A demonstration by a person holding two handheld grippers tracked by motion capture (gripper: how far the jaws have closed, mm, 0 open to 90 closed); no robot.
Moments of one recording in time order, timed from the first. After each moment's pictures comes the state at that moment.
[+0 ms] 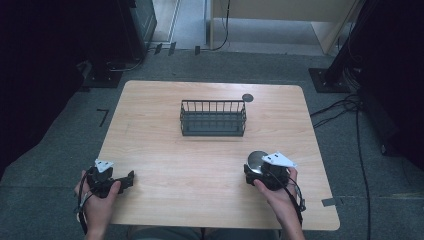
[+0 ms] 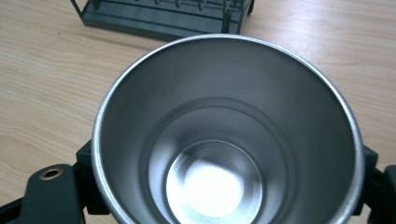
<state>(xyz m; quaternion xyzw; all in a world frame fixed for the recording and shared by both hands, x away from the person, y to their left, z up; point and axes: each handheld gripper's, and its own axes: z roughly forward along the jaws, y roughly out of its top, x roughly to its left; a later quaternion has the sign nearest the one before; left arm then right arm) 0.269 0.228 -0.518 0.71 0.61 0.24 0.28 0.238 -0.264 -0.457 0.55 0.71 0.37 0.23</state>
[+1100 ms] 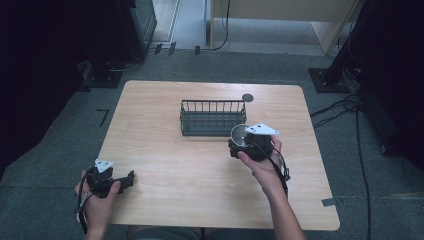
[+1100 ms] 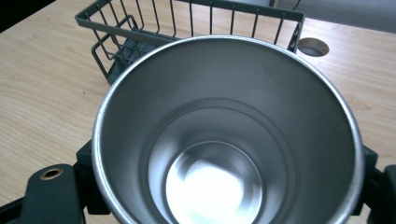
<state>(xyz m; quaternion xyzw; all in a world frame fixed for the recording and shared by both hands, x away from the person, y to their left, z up) 0.269 0.228 -0.519 0.70 0.61 0.25 0.28 0.302 -0.225 -0.411 0.53 0.72 0.39 0.23</state>
